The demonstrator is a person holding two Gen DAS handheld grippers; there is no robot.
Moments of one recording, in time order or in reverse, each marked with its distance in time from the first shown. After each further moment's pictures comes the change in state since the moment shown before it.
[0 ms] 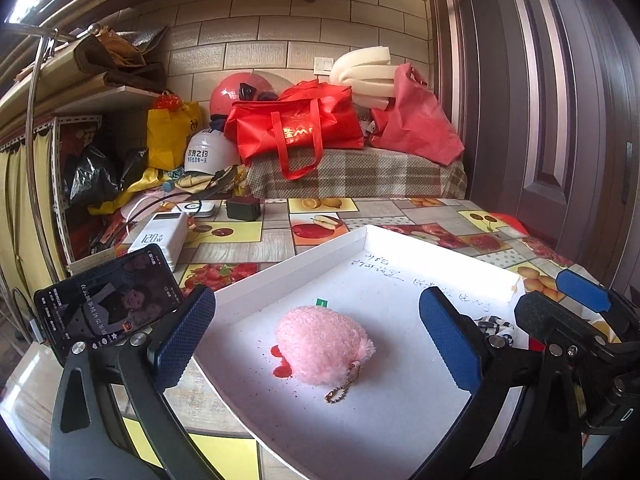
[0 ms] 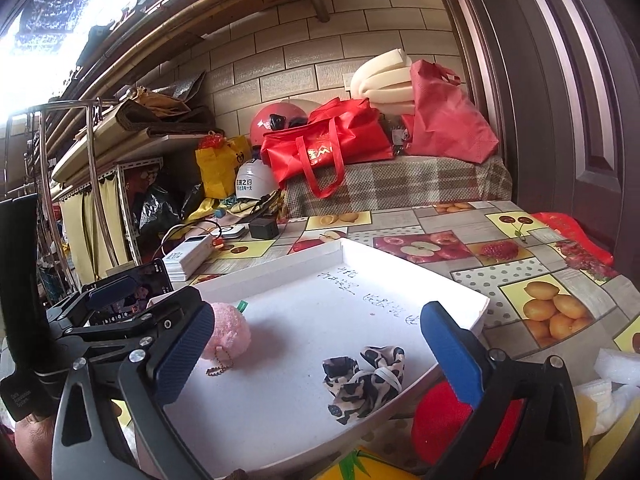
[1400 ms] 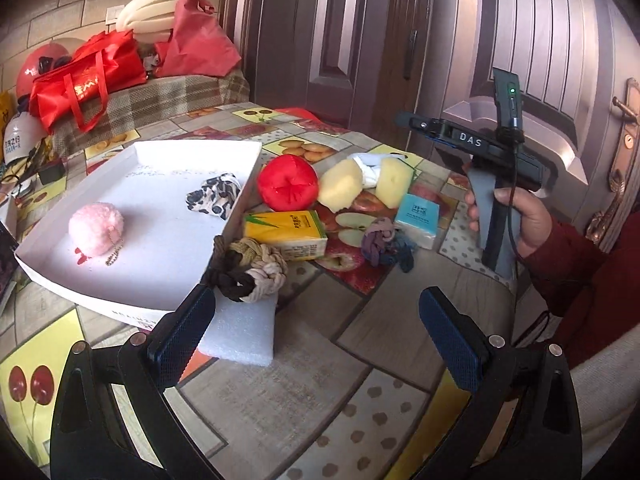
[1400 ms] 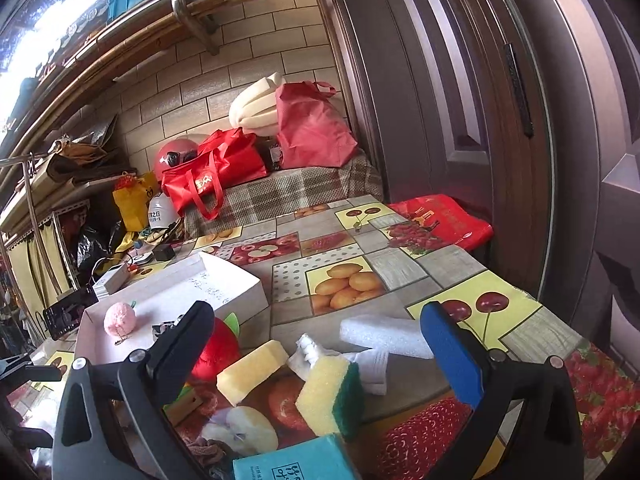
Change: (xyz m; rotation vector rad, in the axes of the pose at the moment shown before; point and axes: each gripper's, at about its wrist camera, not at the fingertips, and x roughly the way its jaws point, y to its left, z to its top) left arm -0.112 -0.076 -0.048 0.253 0.360 -0.727; right arm -0.130 -0.141 -0.014 0.140 -0.014 -0.267
